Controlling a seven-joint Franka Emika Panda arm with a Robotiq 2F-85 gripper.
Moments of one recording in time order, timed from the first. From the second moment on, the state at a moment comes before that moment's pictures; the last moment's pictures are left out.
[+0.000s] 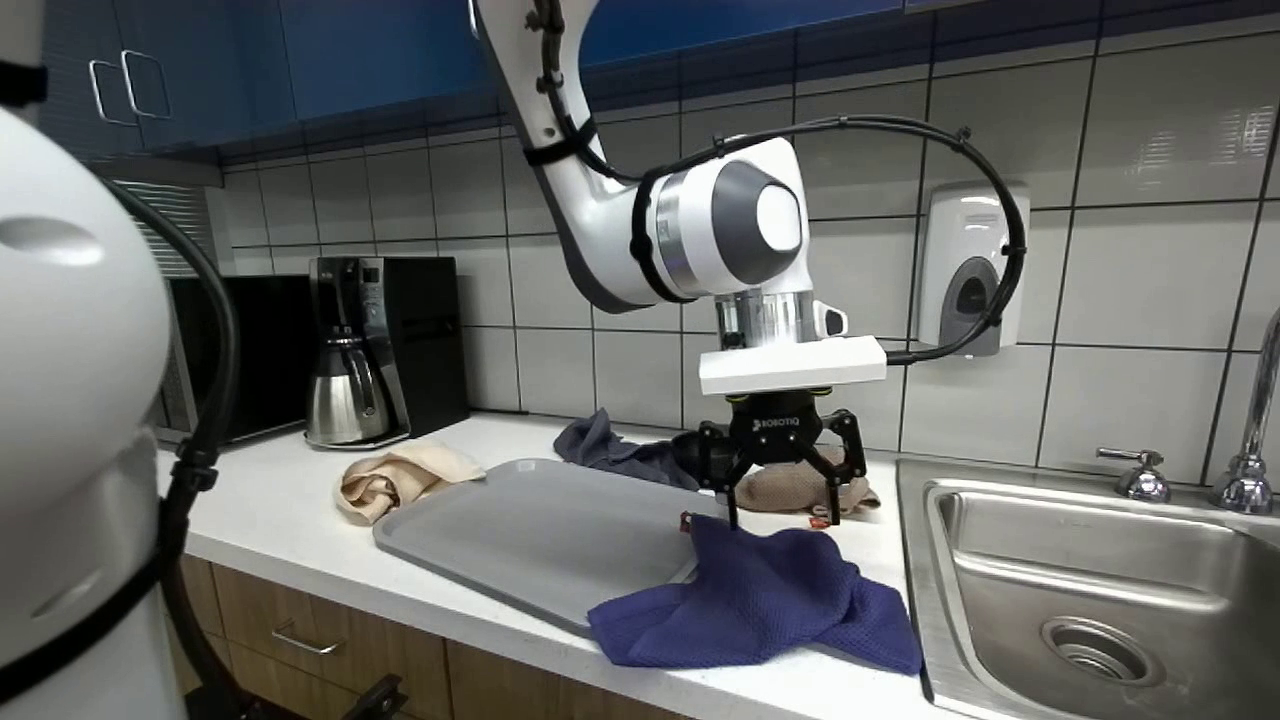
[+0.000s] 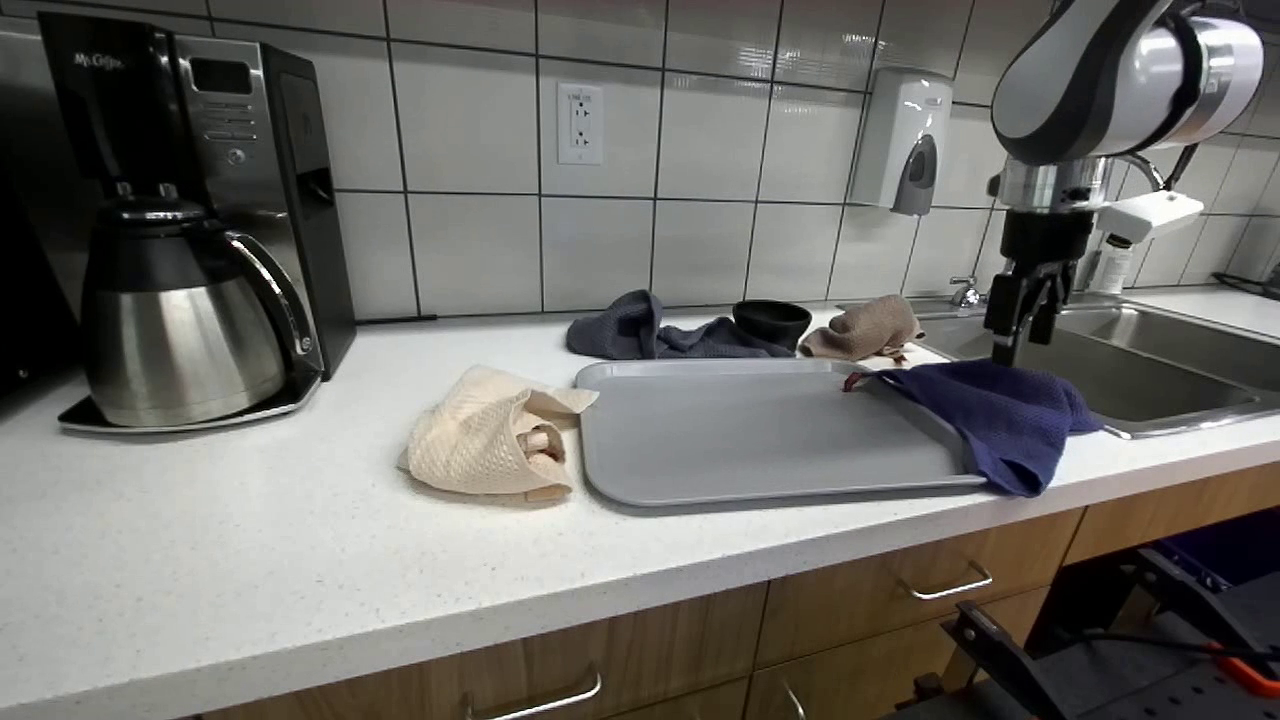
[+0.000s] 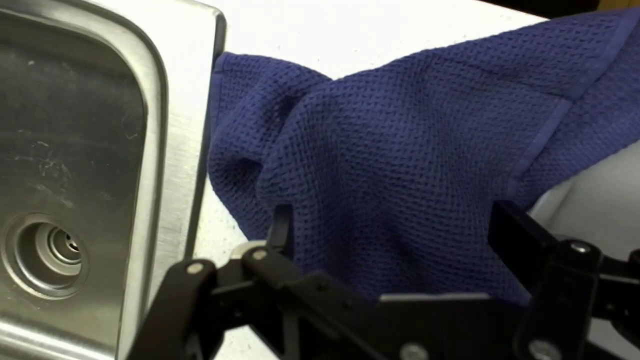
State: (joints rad) arm -0.16 0.10 -0.26 -2.48 -0.22 2.57 -0.55
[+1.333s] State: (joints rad) arm -0.23 0.40 -0.20 -2.31 -0.22 2.67 -0.56
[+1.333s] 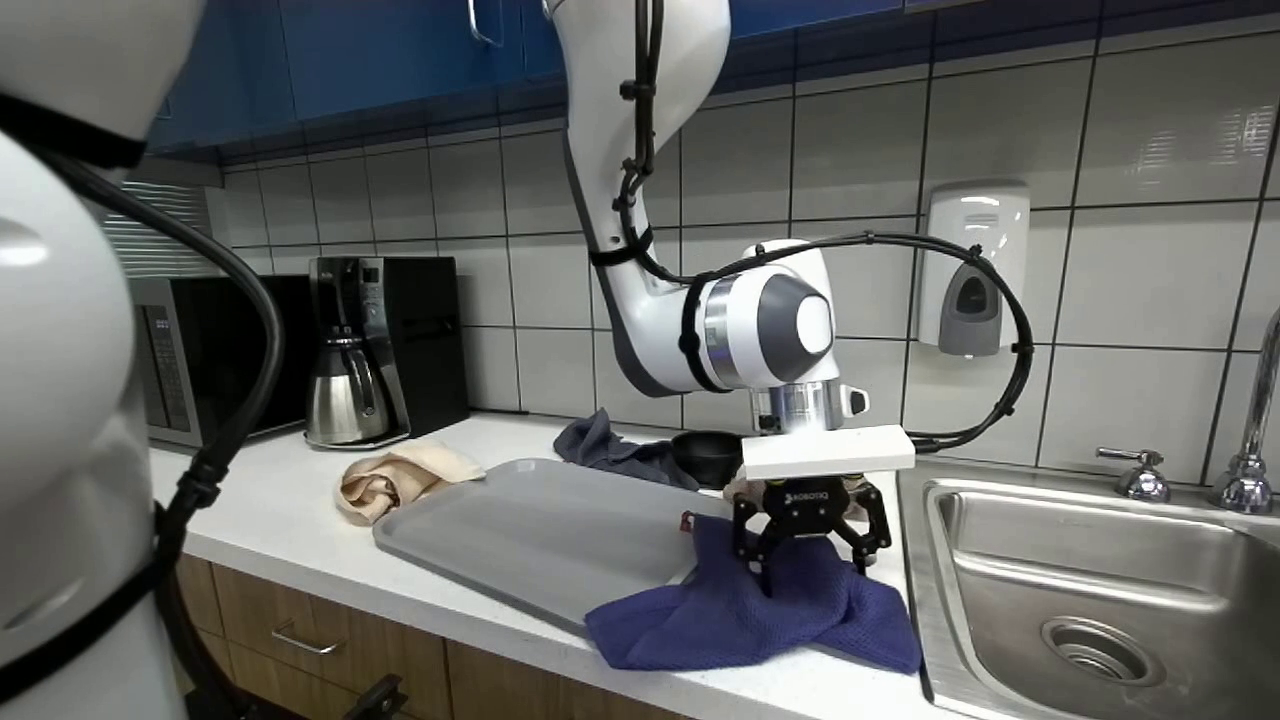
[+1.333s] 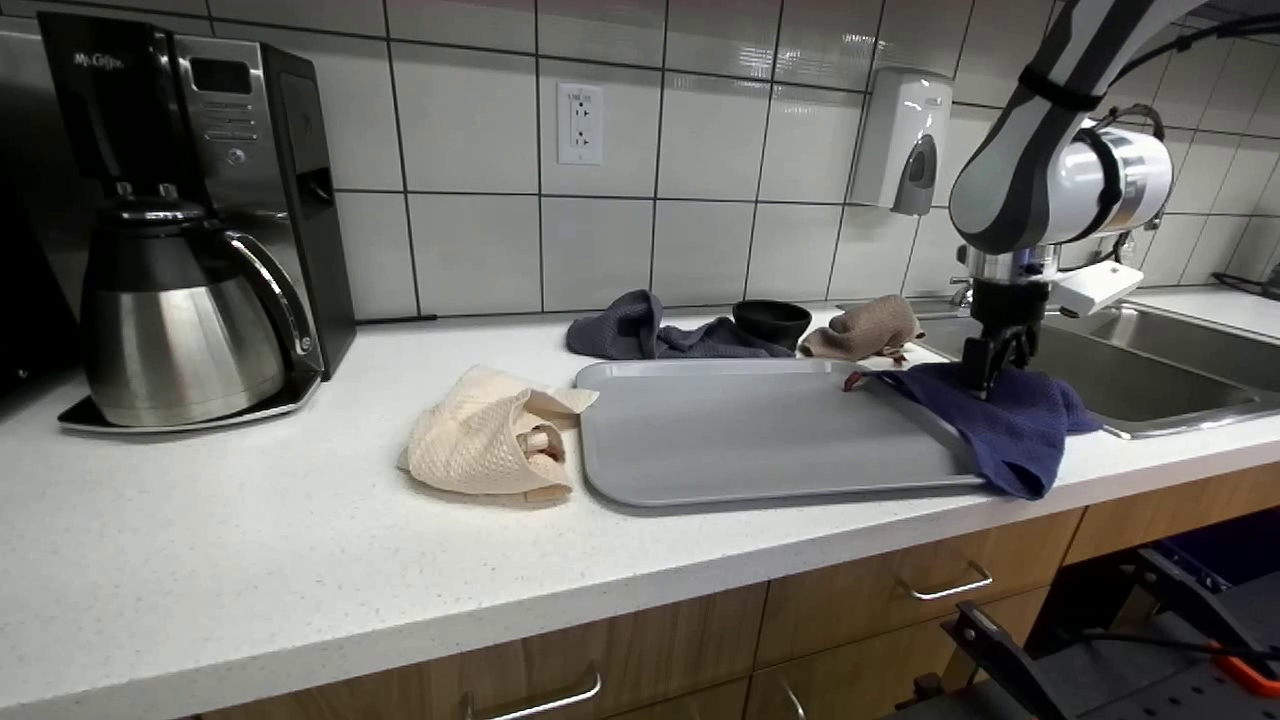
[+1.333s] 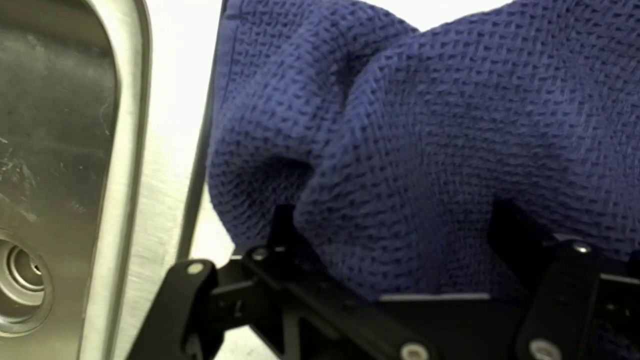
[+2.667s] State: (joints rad) arm -0.24 0.30 -0.20 -2.32 -0.22 2.64 -0.52
